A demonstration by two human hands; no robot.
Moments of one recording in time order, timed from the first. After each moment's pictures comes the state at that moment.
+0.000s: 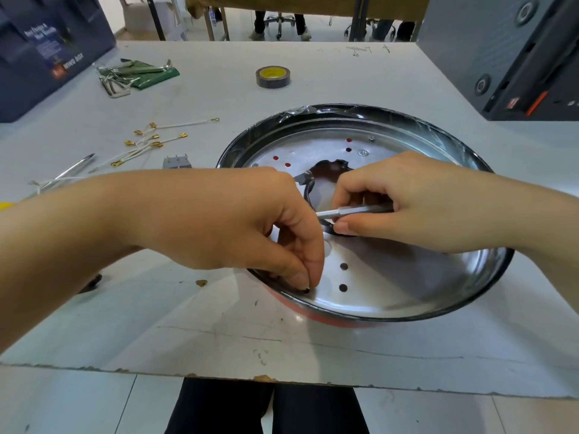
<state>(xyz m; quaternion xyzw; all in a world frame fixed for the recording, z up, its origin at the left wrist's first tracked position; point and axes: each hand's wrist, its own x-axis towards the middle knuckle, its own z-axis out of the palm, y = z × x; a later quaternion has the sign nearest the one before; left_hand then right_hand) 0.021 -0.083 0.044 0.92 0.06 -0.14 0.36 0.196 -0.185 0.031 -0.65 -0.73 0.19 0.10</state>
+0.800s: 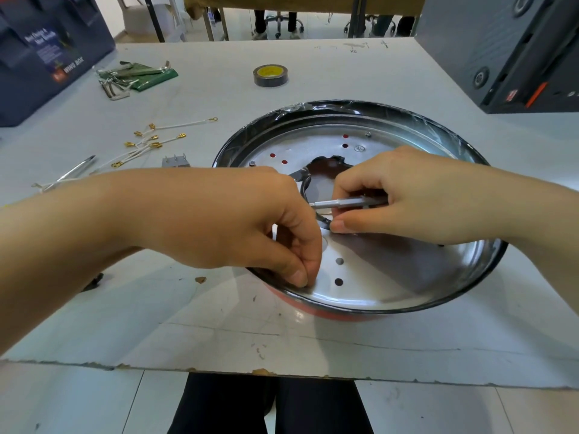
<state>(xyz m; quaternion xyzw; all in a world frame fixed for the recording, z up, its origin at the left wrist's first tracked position) 0.027 -0.091 0.049 0.93 0.07 -0.17 0.33 0.197 -0.187 0.031 -0.67 -0.71 0.21 0.11</state>
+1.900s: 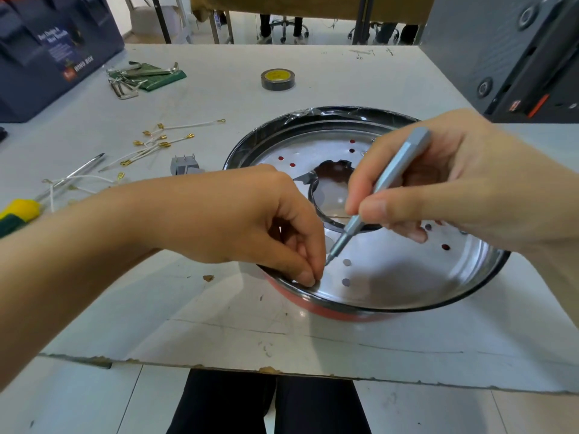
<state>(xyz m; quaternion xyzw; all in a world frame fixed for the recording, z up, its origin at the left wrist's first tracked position) 0.017 -0.081 0.036 0.92 0.05 -0.09 0.37 0.198 -0.202 0.039 -0.44 -0.67 0.42 0.43</state>
